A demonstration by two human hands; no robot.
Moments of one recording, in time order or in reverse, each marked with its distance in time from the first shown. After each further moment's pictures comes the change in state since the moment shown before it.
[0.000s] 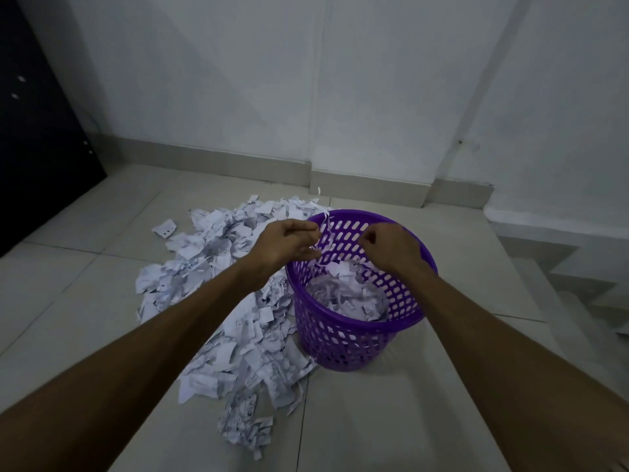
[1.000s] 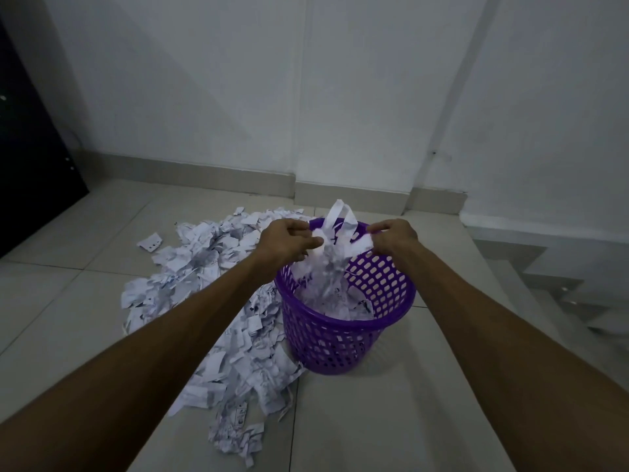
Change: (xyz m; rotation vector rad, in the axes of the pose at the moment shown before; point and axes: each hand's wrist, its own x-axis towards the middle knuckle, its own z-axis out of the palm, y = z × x) left_hand 0.012 0.011 0.023 0.154 0.082 0.010; right_hand -0.005 0.009 -0.044 0.552 0.028 0.435
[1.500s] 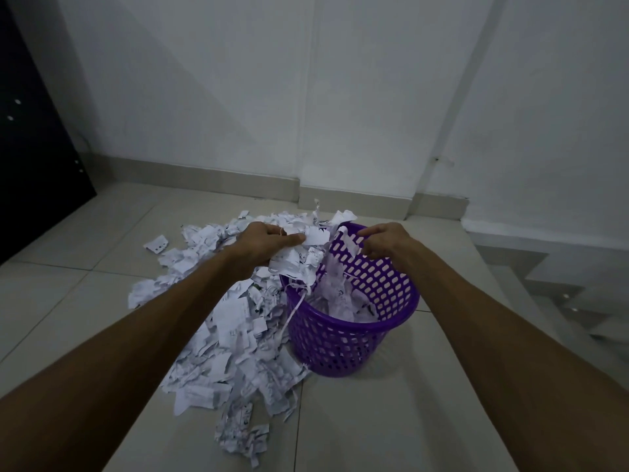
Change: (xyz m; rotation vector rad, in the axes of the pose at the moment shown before) left_hand 0.002 -0.007 -0.047 0.068 -0.048 -0.059; right_hand -0.014 -0.022 0.004 0.044 -0.185 0.052
